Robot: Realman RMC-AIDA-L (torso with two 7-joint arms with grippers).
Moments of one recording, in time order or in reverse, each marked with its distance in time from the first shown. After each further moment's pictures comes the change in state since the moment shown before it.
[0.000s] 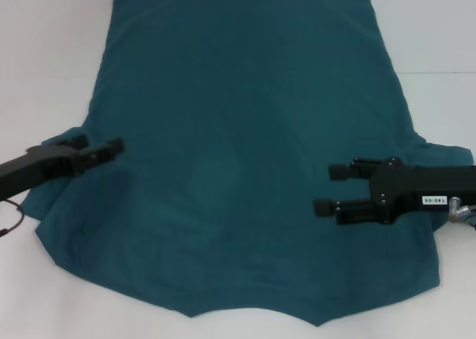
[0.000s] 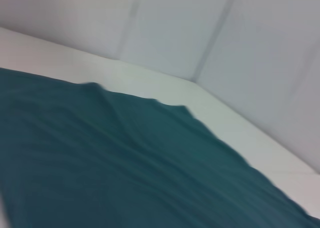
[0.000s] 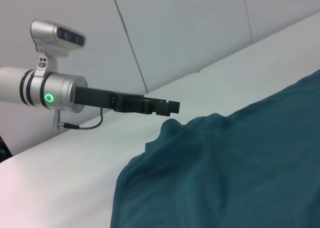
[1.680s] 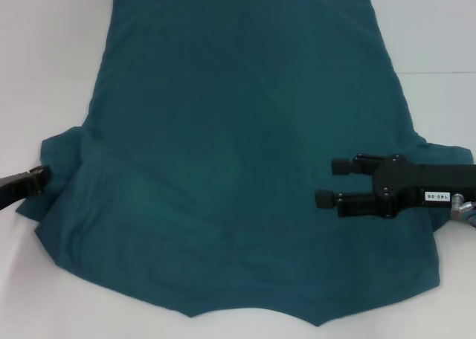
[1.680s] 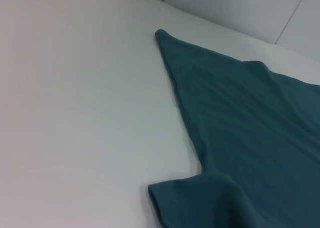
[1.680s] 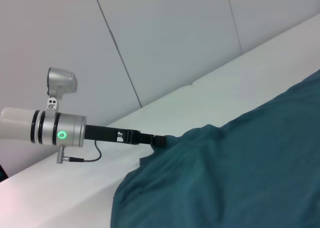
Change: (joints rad) left arm 0.022 -0.008 0.008 -0.088 0.028 -0.395 -0.060; right arm -0.009 0.010 0.041 0.002 0.009 -0.006 0.017
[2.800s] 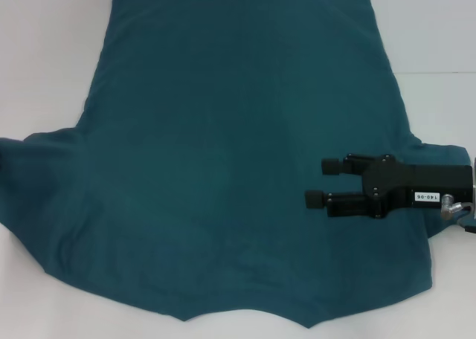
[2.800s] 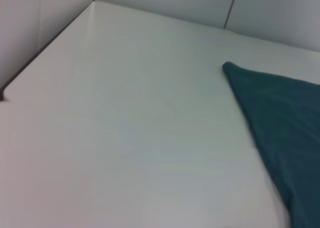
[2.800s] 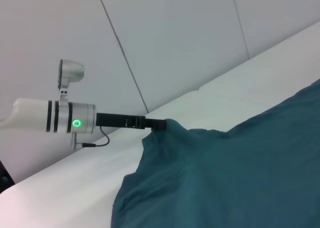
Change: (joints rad) left arm -0.037 0.034 0.002 0.022 0.011 -0.192 0.007; right arm 0.006 0.020 0.000 0.001 0.006 0.002 0.000
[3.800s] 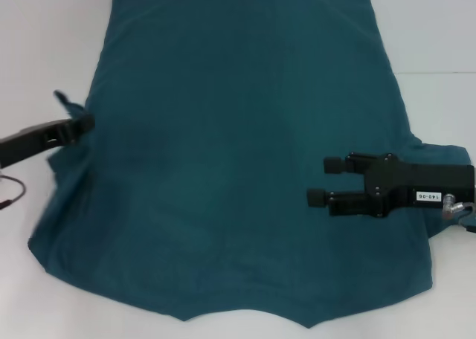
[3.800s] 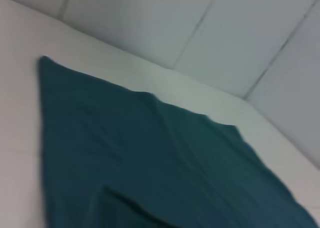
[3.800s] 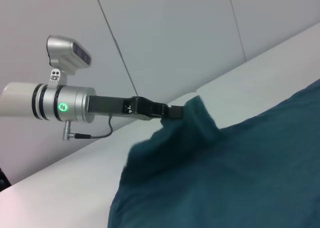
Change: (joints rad) left arm -0.041 -0.022 0.017 0.098 -0.007 0.469 -0.169; right arm -0.005 -0.001 0.000 0.001 0.008 0.006 -0.009
